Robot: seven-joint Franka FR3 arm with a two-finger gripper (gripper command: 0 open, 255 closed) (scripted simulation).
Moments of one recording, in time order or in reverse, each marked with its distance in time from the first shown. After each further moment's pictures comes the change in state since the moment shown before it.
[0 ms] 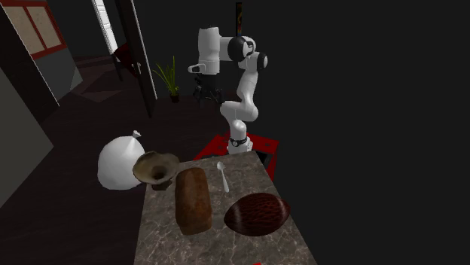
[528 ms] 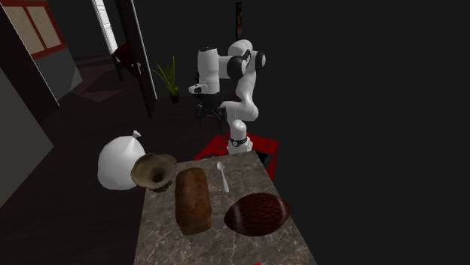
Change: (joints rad) arm 0.059 0.025 -0.025 -0.181 0.022 0.197 -0.117
